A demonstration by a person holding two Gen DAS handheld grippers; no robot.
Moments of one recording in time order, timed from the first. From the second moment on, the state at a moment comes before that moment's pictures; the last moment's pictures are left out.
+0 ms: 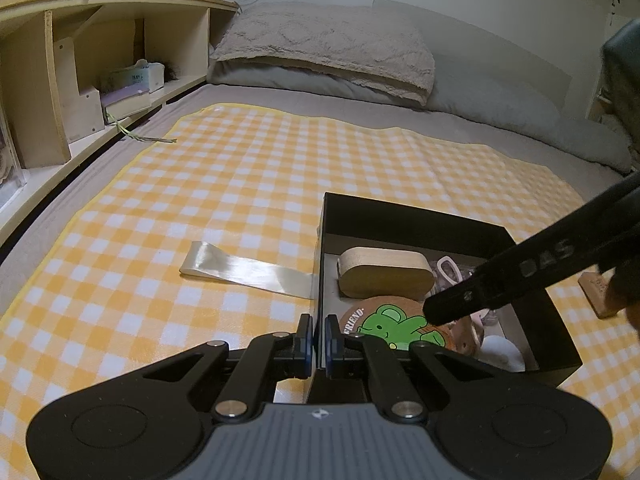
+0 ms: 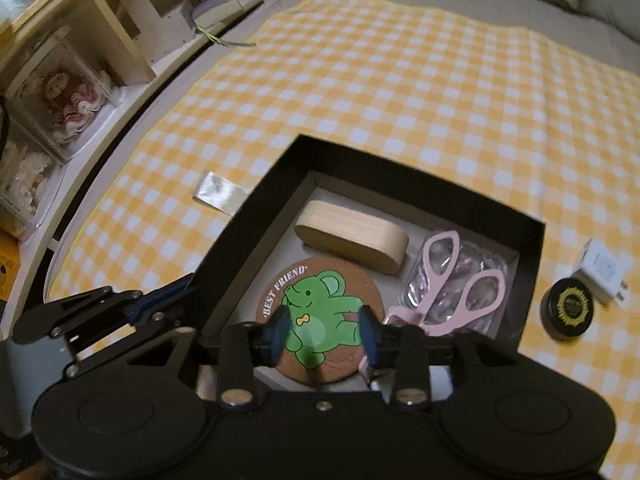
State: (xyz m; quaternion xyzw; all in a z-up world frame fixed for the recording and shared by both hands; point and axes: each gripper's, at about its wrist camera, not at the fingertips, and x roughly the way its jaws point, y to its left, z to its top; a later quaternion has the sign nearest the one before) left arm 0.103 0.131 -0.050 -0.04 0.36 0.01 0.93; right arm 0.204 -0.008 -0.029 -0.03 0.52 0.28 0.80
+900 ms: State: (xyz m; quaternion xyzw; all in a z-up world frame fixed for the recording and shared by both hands) left arm 0.105 0.119 -0.047 0.00 0.36 0.04 0.93; right arm 0.192 -0.141 0.031 -0.02 0.33 0.16 0.93
